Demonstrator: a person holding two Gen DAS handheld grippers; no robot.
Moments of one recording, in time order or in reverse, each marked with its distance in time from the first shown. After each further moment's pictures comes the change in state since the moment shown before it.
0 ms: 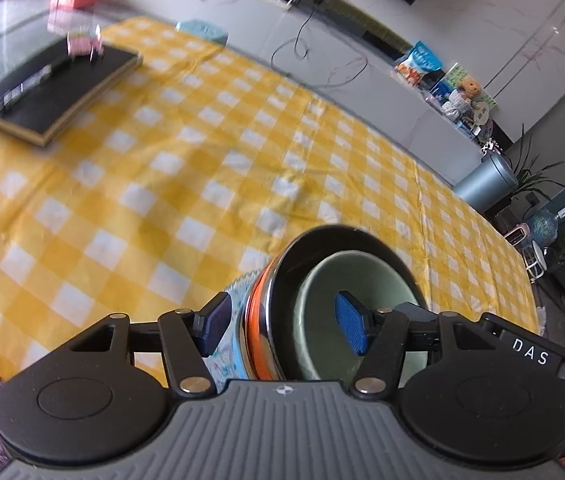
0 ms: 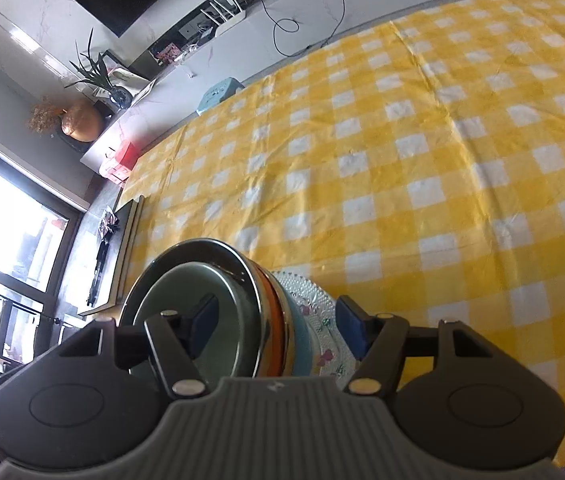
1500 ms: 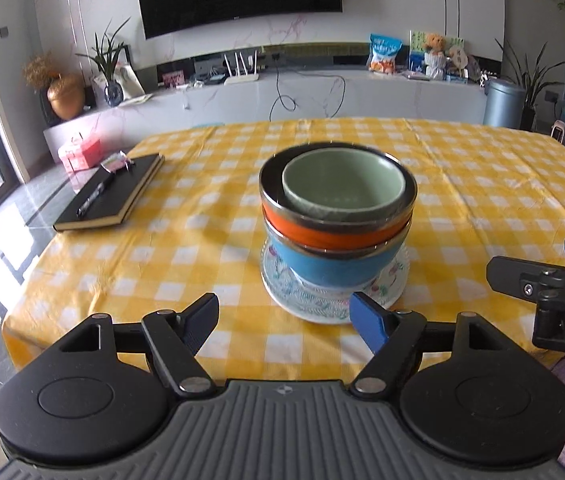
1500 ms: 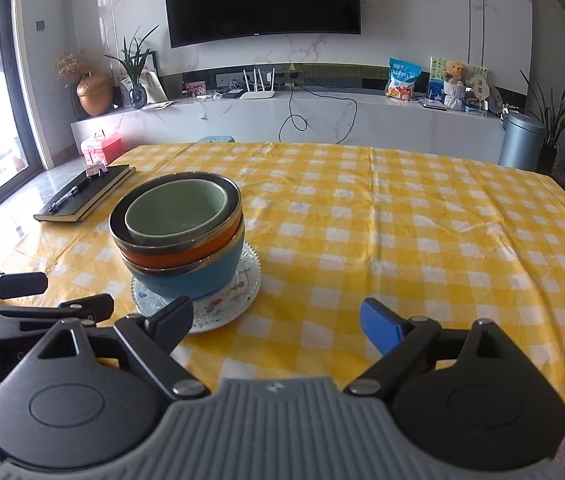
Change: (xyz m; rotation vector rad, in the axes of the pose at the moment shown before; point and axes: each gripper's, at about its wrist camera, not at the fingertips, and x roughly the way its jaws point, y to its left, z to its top) left arm -0.057 -0.041 -0.123 0.469 -0.195 0.274; right arm -0.104 0.003 -0.139 -0.475 -0.299 -0.238
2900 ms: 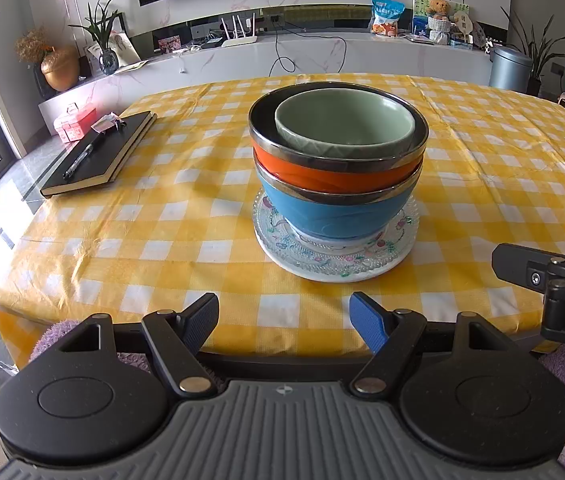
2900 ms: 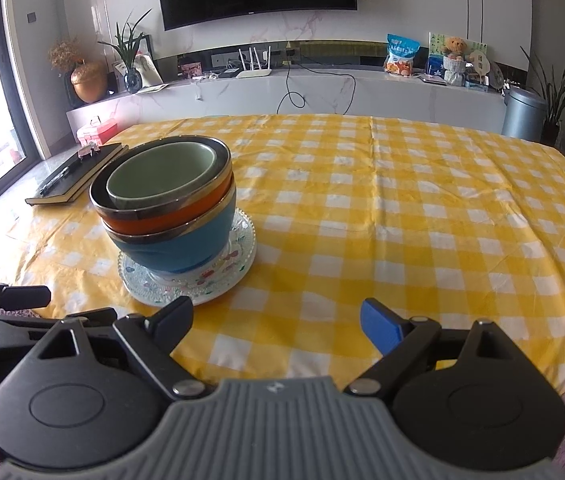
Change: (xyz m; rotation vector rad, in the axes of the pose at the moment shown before) left arm 0.018 -0.007 -0.013 0.009 0.107 0.007; right arm 0.024 -0.006 -0.016 0.028 0.061 0.006
